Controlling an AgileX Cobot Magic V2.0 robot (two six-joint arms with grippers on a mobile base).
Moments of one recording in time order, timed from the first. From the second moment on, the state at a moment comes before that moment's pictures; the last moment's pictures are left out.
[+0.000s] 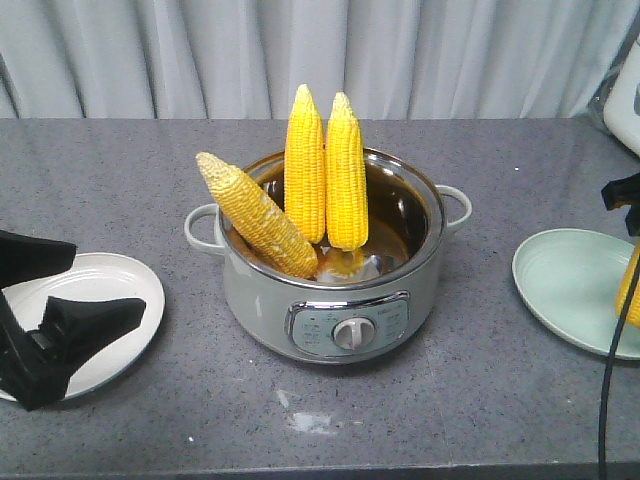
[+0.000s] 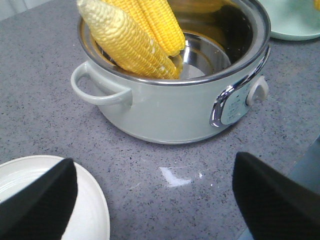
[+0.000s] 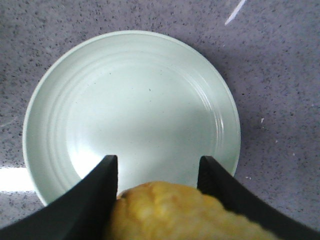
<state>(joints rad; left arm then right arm) -0.24 0.89 -0.80 -0.62 0.70 0.72 -0.16 1.58 -1.42 -0.04 1.09 -0.17</state>
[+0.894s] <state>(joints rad) -0.24 0.89 -0.80 -0.62 0.70 0.72 -0.16 1.80 -1.43 -0.02 0.92 -0.16</state>
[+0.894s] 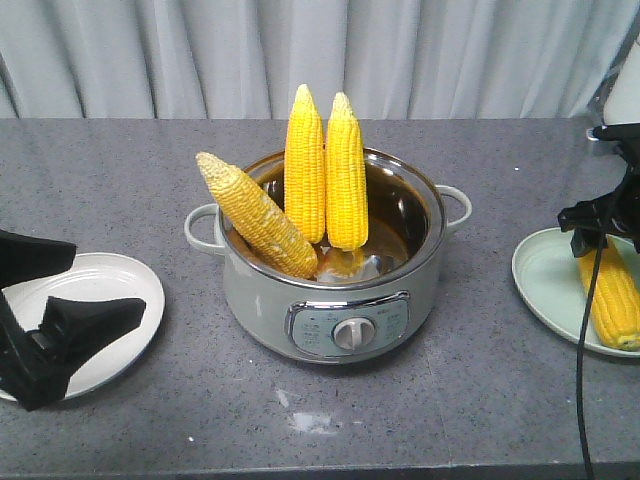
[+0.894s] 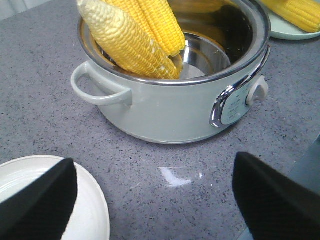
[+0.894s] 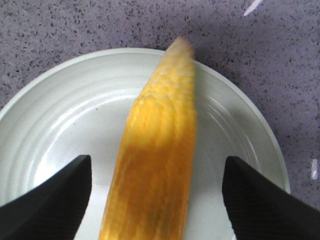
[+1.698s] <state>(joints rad) -0.24 0.89 -0.80 -0.62 0.70 0.72 -0.15 1.35 -1.17 0.18 0.92 -0.23</state>
